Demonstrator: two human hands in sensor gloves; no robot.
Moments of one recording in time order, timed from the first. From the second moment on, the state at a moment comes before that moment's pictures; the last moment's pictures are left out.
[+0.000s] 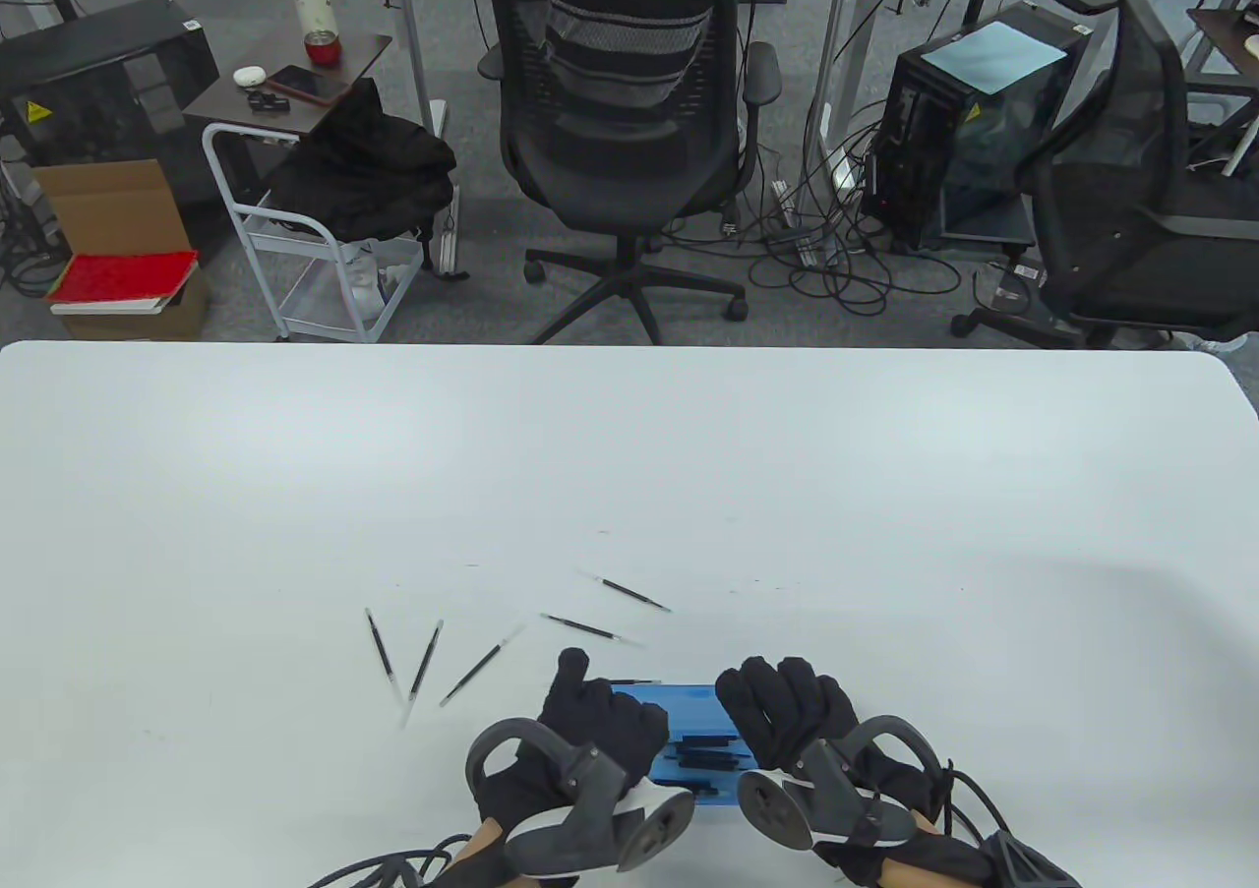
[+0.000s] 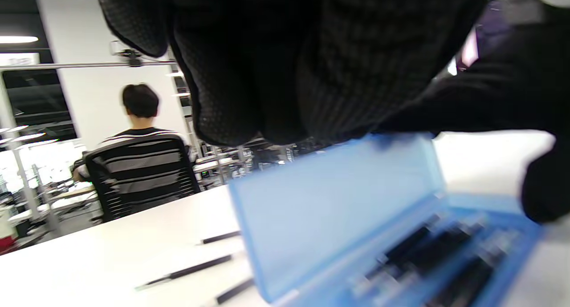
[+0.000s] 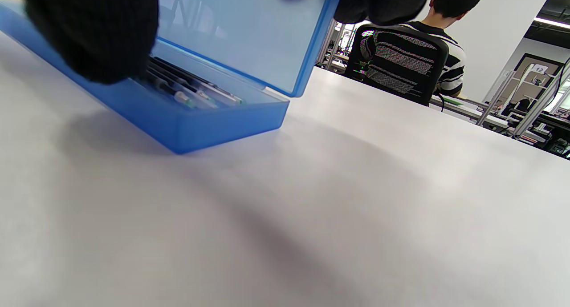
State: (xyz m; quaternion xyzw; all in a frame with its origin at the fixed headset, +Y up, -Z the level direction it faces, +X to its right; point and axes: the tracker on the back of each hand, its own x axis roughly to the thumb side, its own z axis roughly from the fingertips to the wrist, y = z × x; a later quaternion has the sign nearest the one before) left_hand -0.058 -0.668 -0.234 0.10 -0.26 -0.09 0.96; right_hand 0.134 -0.736 -0.249 -0.29 -0.01 -0.95 0.14
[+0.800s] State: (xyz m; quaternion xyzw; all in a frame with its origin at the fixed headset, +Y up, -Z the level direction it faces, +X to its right) left_hand -0.084 -0.734 -0.332 -0.07 -0.12 -0.11 0.99; right_hand 0.134 -0.737 -0.250 -0.29 -0.02 -0.95 0.14
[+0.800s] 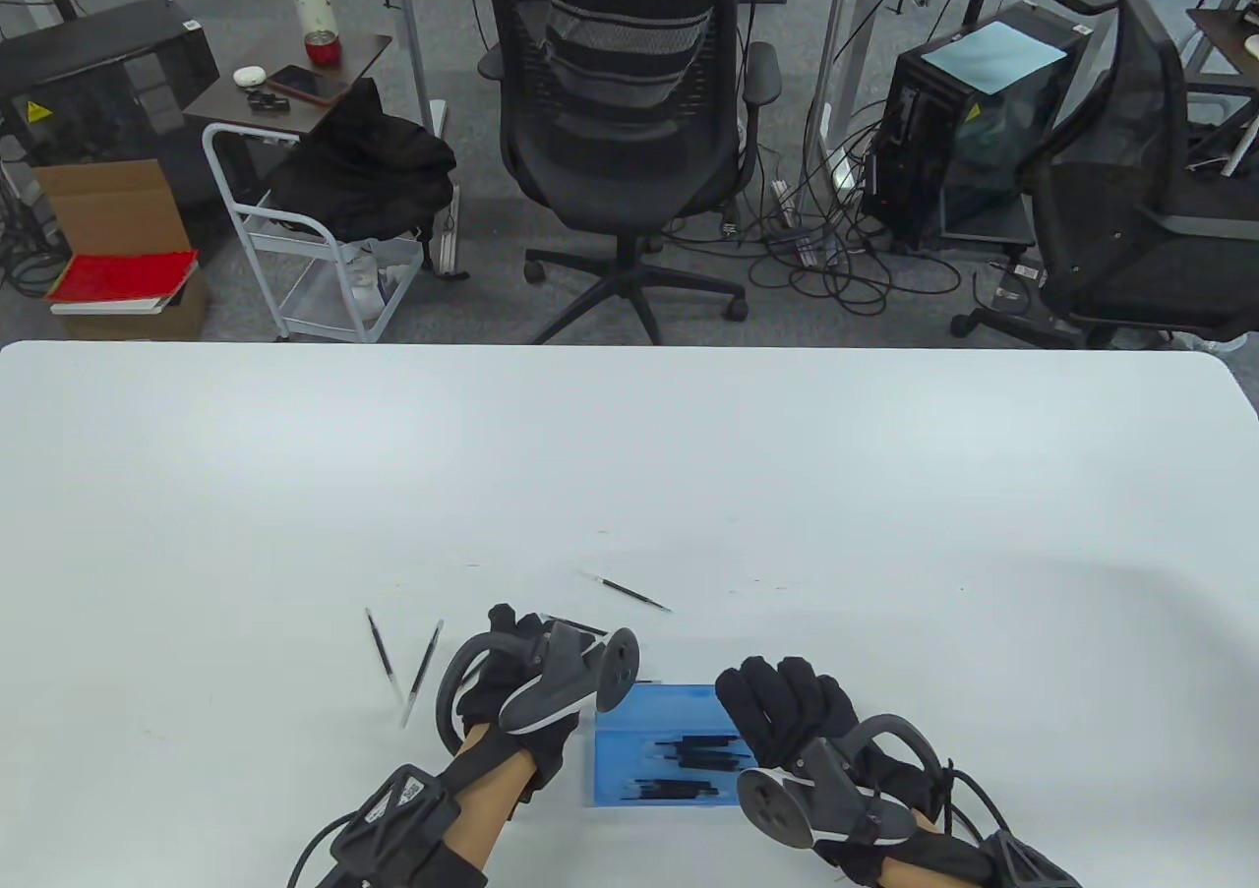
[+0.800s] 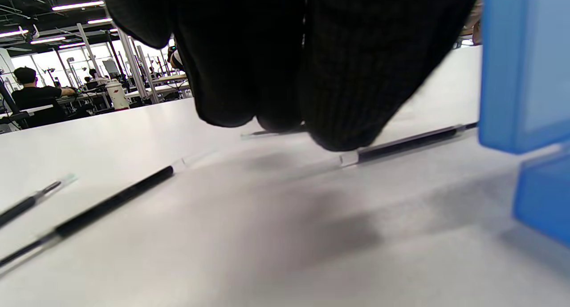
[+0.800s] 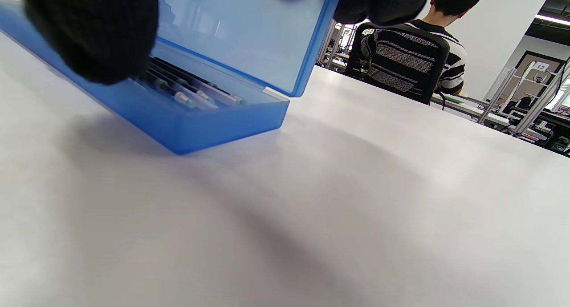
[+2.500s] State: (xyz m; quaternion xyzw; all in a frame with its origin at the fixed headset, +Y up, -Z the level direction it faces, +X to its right) left_hand -0.078 -0.750 -0.336 -0.06 -0.17 -0.12 0.98; right_hand 0.133 -0.737 -0.249 -0.29 -0.01 -0.95 0.13
